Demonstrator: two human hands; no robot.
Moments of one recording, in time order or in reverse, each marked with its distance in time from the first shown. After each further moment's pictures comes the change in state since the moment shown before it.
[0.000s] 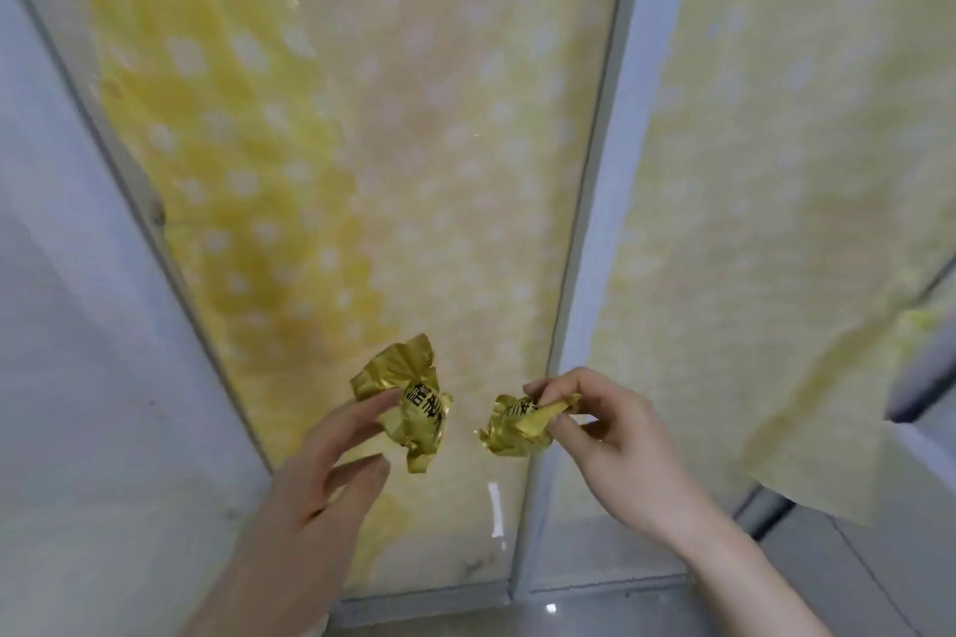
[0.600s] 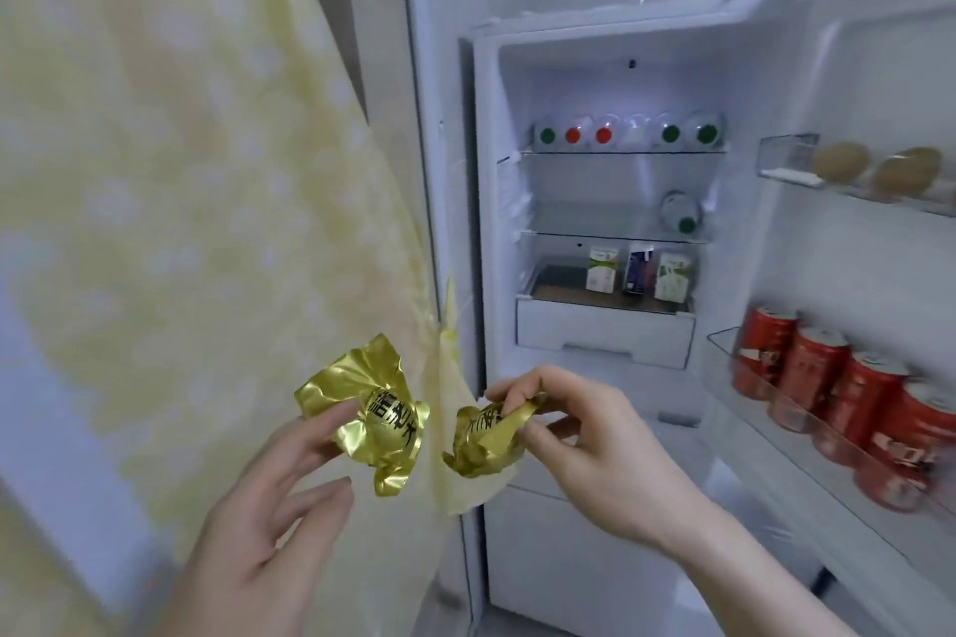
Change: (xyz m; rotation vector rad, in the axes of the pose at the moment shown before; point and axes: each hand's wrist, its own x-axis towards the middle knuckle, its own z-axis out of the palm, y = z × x) left_hand 0.207 0.108 0.221 -0.303 -0.868 0.407; right_hand -0.053 -0.040 -0.164 -0.386 0.912 0.220
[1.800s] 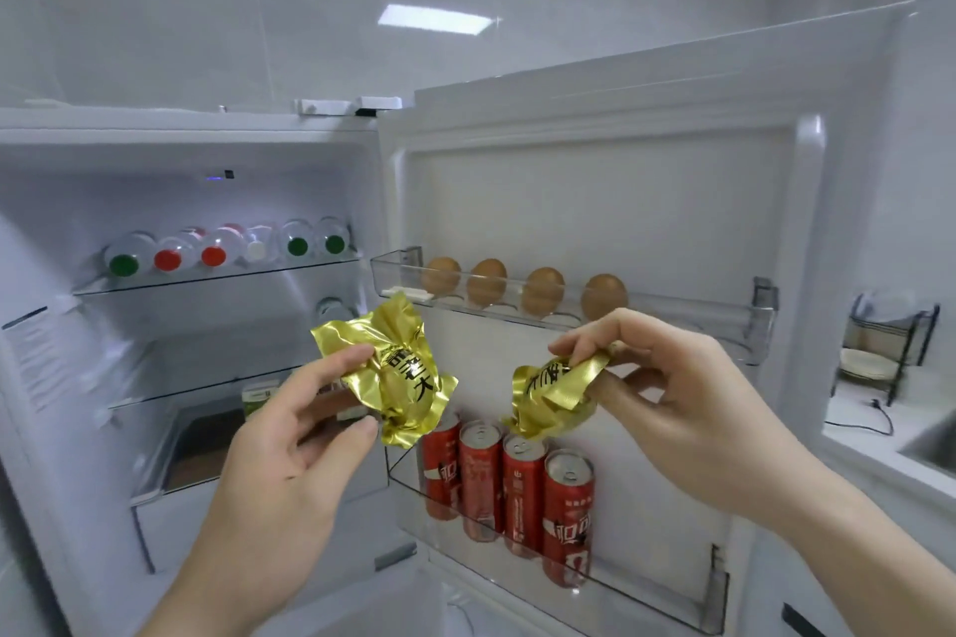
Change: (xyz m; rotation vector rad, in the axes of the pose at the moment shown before) left_hand 0.182 0.073 0.299 -0.415 -0.666 0.305; right_hand -0.062 -0.004 -0.256 -0.571 0.726 0.127
